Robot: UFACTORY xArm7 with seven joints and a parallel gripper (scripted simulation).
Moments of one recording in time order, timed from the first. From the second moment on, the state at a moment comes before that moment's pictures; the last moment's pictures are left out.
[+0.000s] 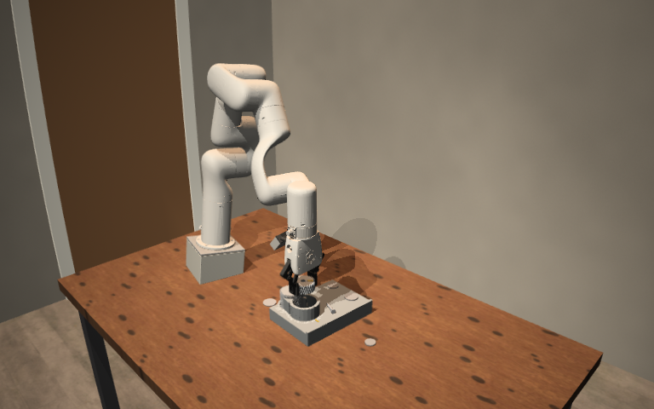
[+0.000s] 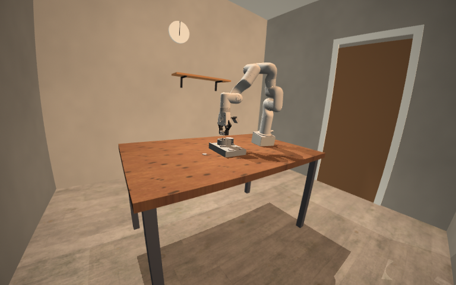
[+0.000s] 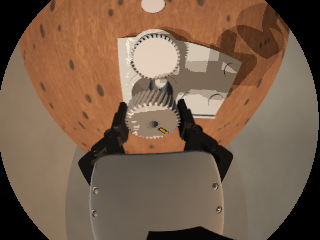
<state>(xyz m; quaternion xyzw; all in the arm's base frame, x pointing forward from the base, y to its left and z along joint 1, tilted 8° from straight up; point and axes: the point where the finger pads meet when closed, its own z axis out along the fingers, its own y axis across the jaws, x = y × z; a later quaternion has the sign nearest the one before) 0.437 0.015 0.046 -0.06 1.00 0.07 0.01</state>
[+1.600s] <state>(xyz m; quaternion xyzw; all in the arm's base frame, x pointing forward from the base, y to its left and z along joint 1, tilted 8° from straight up) 0.441 0.018 0.025 -0.06 1.00 0.07 0.01</state>
